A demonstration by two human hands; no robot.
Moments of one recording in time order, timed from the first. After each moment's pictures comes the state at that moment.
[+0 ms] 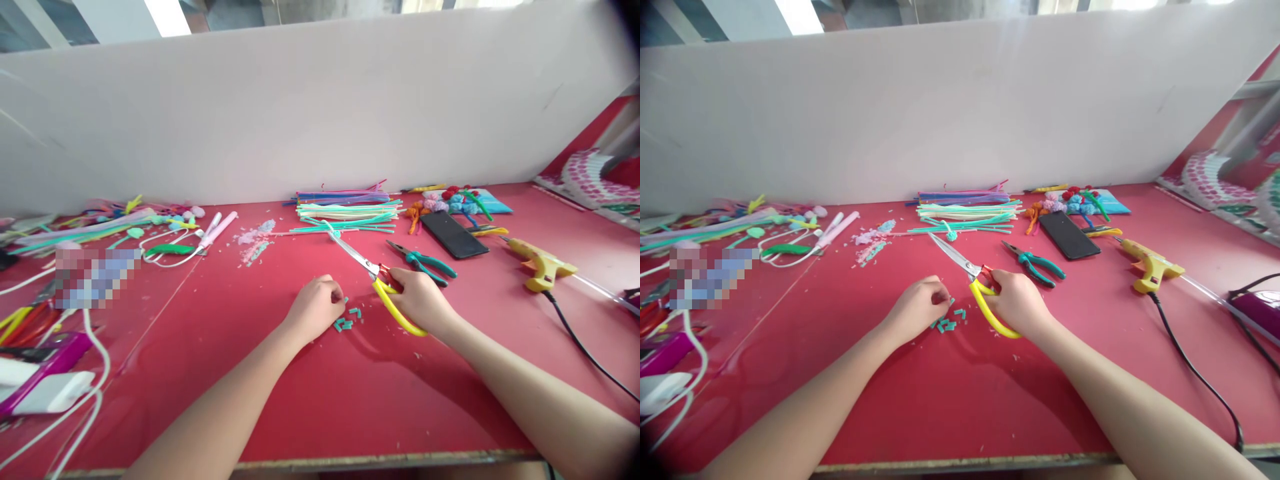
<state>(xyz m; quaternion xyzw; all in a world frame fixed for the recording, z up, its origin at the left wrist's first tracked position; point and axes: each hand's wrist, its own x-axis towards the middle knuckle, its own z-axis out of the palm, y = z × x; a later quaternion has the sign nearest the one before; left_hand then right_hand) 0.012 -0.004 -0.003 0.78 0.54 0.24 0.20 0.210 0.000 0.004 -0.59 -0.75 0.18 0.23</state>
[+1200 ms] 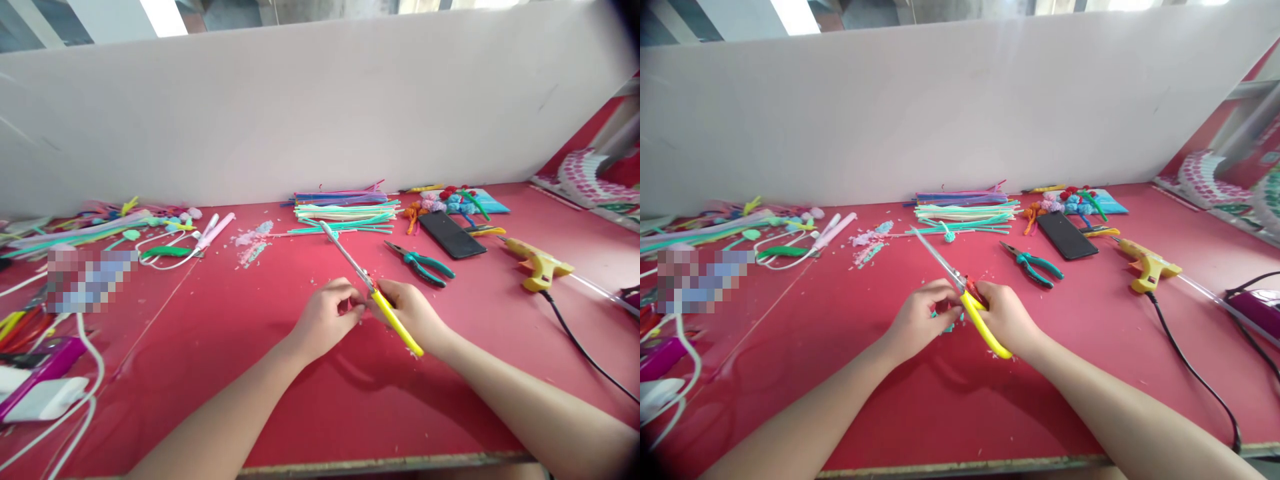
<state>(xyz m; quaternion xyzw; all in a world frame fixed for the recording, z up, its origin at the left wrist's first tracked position) 0.030 -0.024 0.015 0.78 0.45 0.32 0.29 0.194 -0.020 0.008 -0.52 -0.72 0.36 0.29</state>
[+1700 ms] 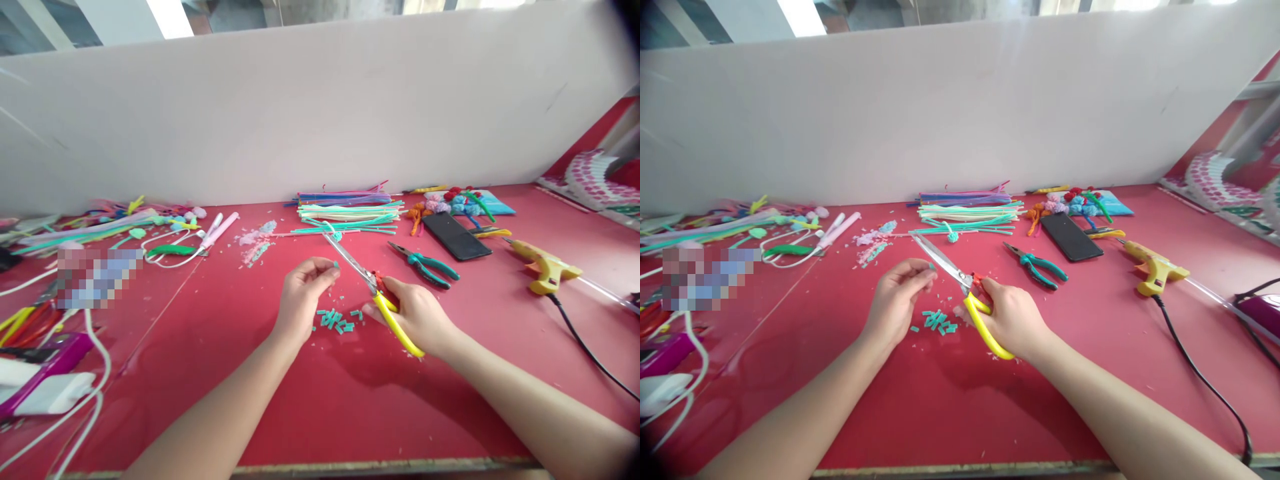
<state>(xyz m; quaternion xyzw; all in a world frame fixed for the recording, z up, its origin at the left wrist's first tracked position) 0.019 -0.011 0.024 0.47 0.44 0.60 0.48 0.198 -0.022 0.014 -0.57 -0.78 0.15 0.20</state>
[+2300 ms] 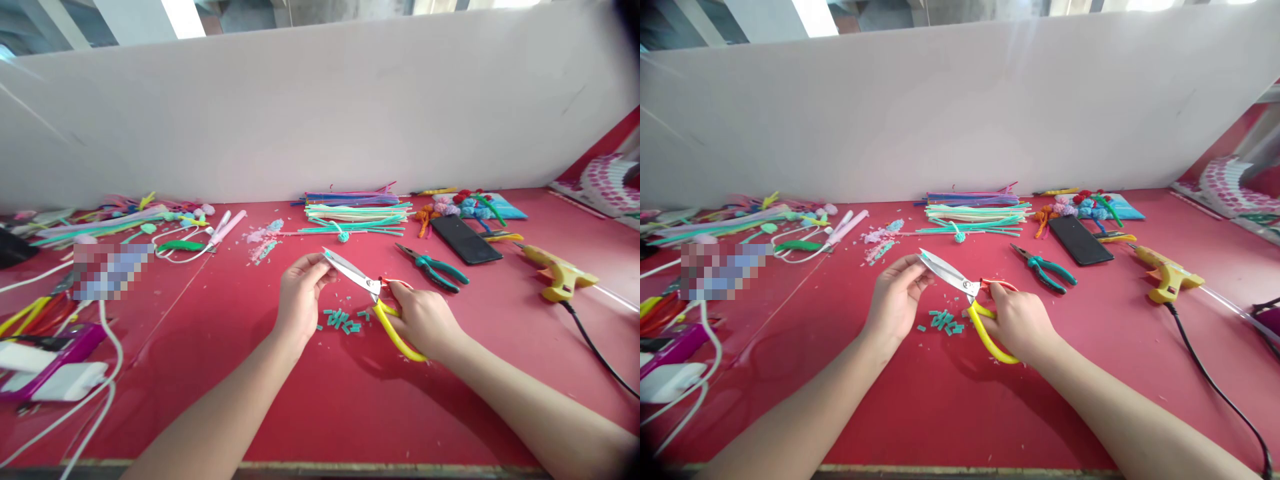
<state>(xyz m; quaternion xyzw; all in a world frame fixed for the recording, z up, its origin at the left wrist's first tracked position) 0.010 -0.006 0.021 0.37 0.38 0.66 0.53 0.199 -0.020 0.001 -0.56 -0.82 0.01 0.13</state>
